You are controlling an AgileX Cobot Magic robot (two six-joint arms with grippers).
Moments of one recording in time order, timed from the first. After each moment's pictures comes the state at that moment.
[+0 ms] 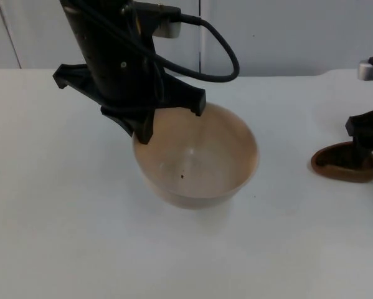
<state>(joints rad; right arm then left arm) 0.16 2.10 -1.30 -0.12 0.57 0.17 -0.55 1.88 -1.33 0.06 0.84 -0.26</state>
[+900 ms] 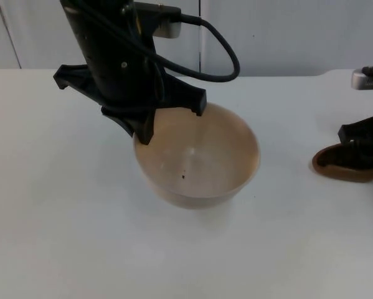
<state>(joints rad) 0.16 2.15 -1.30 -0.11 0.51 0.18 -0.55 1.88 -1.33 0.05 0.84 -0.26</state>
